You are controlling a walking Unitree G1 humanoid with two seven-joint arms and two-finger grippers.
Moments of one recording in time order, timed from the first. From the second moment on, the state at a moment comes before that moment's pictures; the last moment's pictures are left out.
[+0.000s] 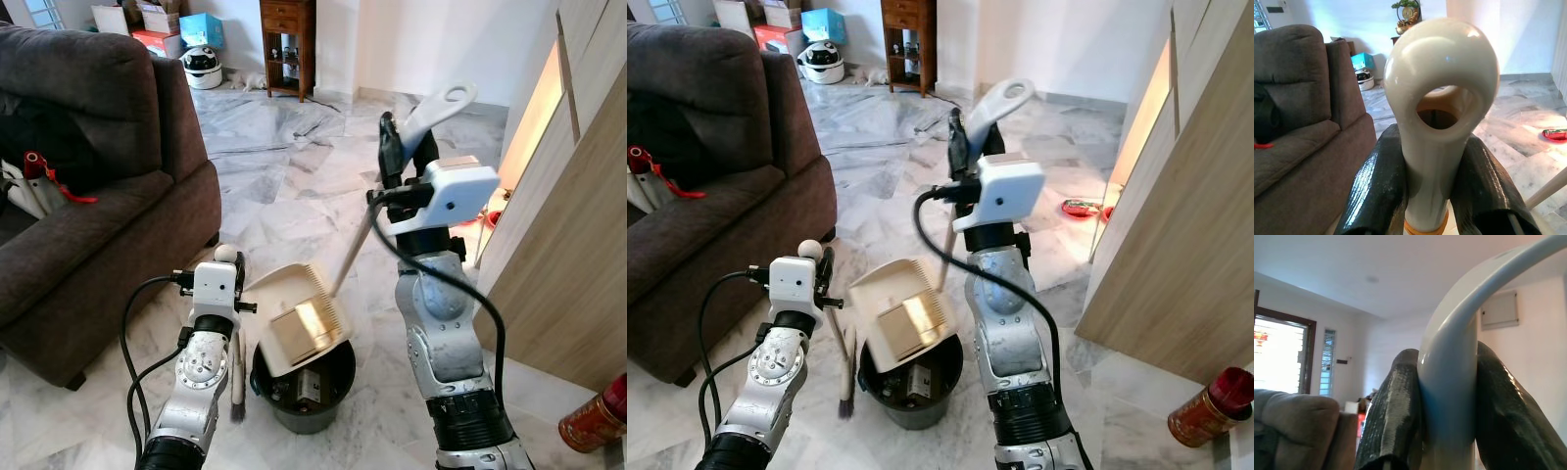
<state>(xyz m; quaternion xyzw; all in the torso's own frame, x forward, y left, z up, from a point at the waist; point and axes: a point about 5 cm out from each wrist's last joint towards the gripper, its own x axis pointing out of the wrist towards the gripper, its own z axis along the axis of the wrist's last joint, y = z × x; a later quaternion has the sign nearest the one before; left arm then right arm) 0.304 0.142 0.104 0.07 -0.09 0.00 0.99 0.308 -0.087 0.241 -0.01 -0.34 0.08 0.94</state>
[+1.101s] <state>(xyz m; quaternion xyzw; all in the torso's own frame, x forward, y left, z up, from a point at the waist) 0.304 0.138 0.104 0.07 -0.09 -0.01 0.99 0.274 -0.047 0.209 -0.09 -0.34 0.11 0.93</state>
